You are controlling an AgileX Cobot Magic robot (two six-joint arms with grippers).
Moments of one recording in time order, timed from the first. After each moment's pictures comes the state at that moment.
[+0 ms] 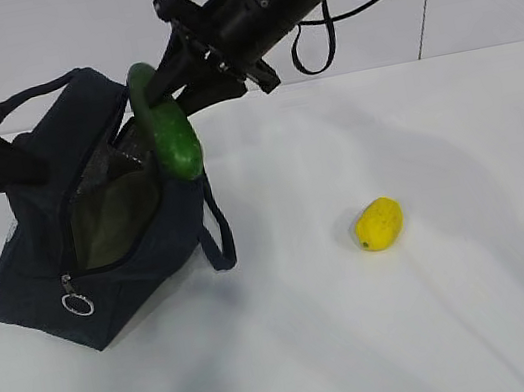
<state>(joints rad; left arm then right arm) 0.02 1.62 -1.10 -0.98 0.98 0.61 0.38 2.28 -2.14 0.98 1.23 -0.23</state>
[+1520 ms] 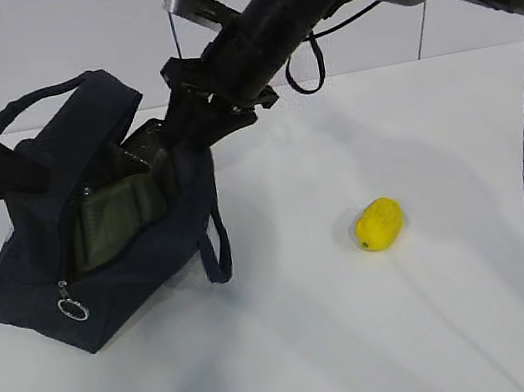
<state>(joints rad) 0.02 1.62 -1.10 -0.96 1.02 0.61 0.41 2.39 -2.25 0.76 1.22 -0.36</state>
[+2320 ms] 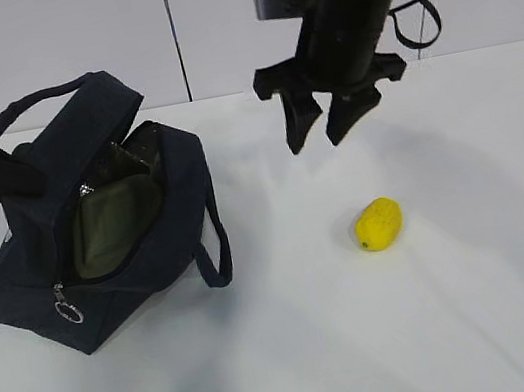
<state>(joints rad) 0.02 1.62 -1.10 -0.94 1.01 0.61 0.40 2.09 -1.88 0.22 1.23 0.07</state>
